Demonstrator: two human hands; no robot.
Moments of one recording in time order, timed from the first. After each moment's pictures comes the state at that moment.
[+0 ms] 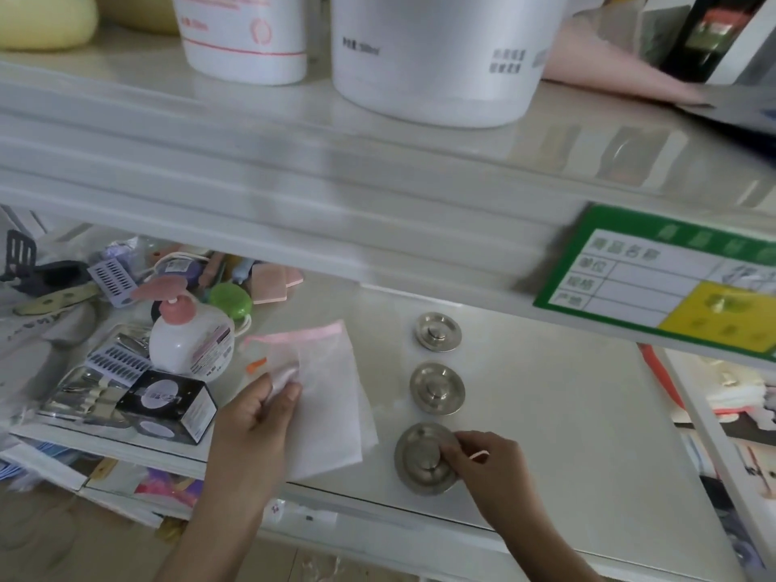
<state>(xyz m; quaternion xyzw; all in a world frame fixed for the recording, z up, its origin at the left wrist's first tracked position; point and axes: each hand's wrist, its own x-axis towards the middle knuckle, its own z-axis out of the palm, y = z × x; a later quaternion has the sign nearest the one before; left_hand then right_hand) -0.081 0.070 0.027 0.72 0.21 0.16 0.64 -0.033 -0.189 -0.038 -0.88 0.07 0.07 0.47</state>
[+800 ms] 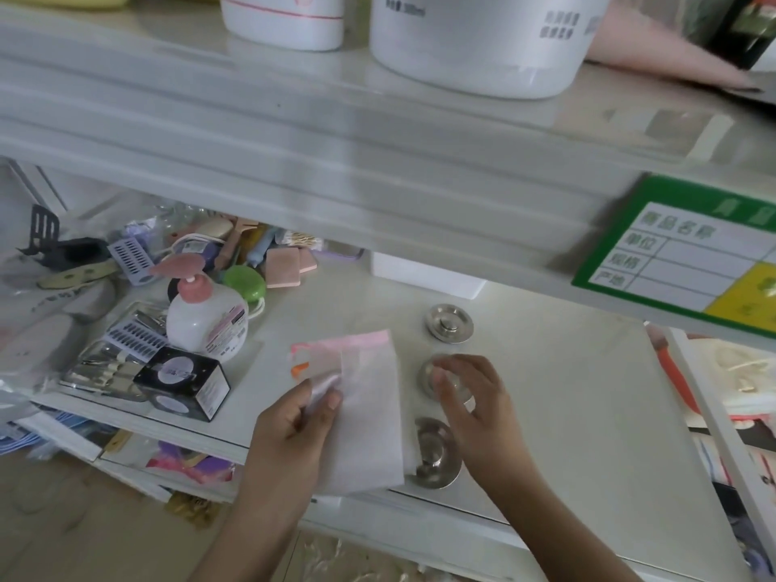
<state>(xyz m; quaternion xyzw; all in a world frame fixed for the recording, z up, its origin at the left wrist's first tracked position) -0.097 0.047 0.018 0.68 0.19 0.11 0.70 -0.022 -0.148 0.018 -0.89 -0.08 -0.05 0.45</state>
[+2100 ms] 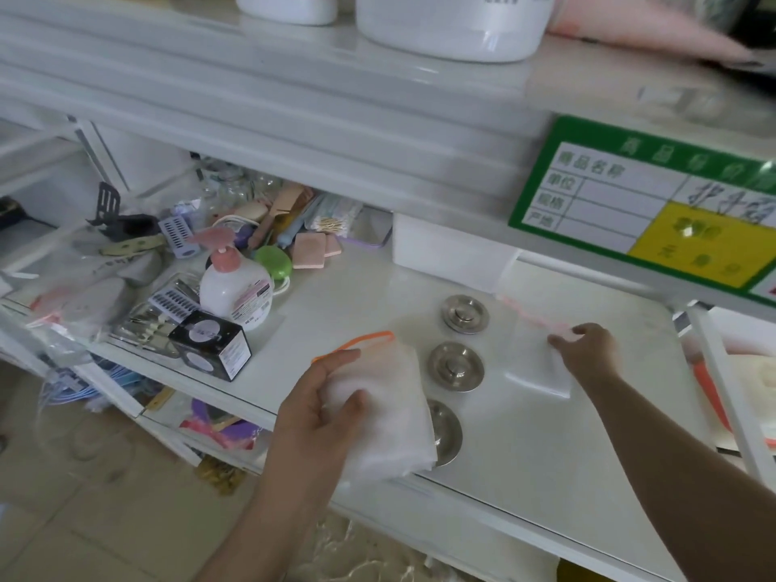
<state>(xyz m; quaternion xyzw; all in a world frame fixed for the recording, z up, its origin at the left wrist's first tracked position) -0.124 0.007 0.033 0.66 0.17 0.15 0.72 0.142 -0.288 -0.025 -0.95 0.16 -0.03 0.27</state>
